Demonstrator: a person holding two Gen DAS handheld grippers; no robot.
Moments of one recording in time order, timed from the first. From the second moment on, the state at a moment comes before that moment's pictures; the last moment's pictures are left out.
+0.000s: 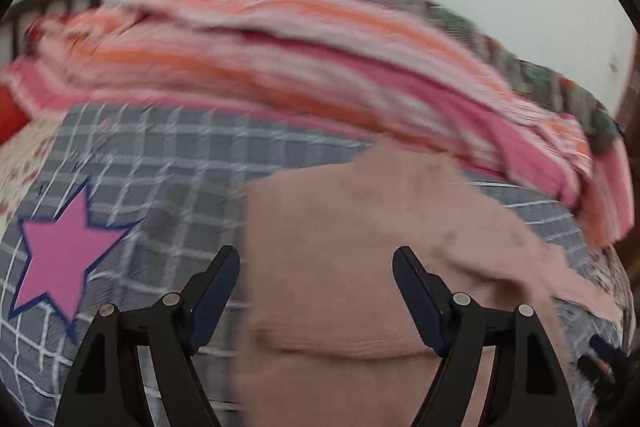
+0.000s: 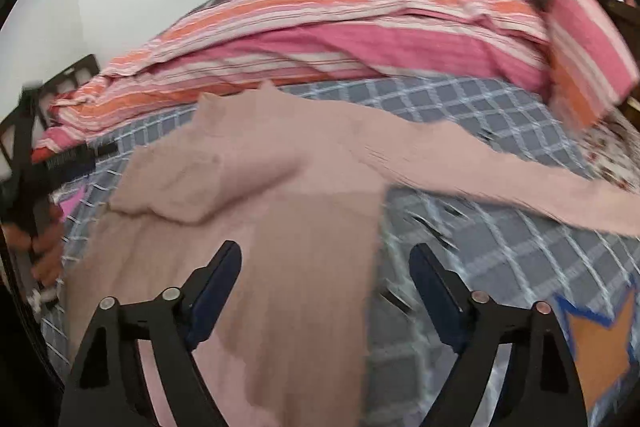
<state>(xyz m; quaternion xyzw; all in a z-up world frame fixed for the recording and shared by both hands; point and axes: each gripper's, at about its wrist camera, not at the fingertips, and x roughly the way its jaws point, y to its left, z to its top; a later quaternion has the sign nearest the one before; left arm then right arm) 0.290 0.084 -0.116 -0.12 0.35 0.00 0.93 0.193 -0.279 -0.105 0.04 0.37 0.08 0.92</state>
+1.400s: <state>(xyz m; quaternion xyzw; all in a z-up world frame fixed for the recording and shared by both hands) 0.327 0.107 -0.173 -0.15 0.38 -0.03 0.91 0.310 -0.297 -0.140 0.03 0.44 0.11 0.89</state>
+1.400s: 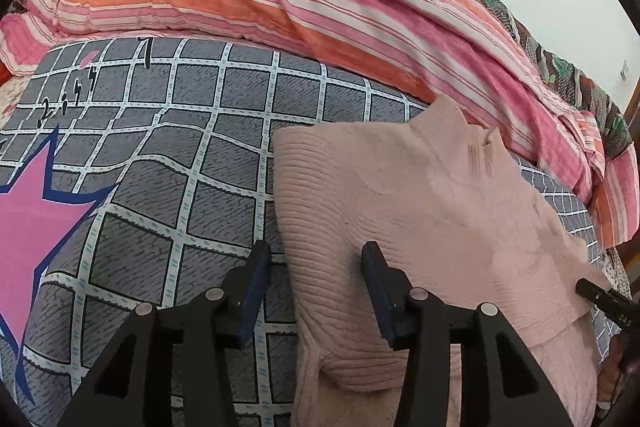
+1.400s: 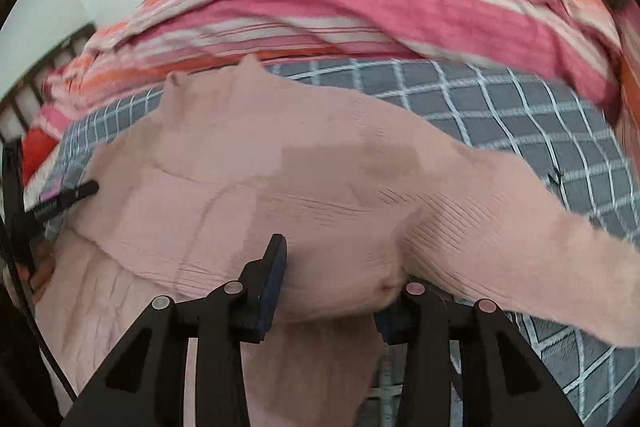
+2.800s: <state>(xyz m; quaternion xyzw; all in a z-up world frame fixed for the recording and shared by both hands) 0.288 0.090 -0.172 -0.05 0.38 -0.01 0.92 0.190 -0.527 -0.135 0.15 0.40 -0.06 0.90</state>
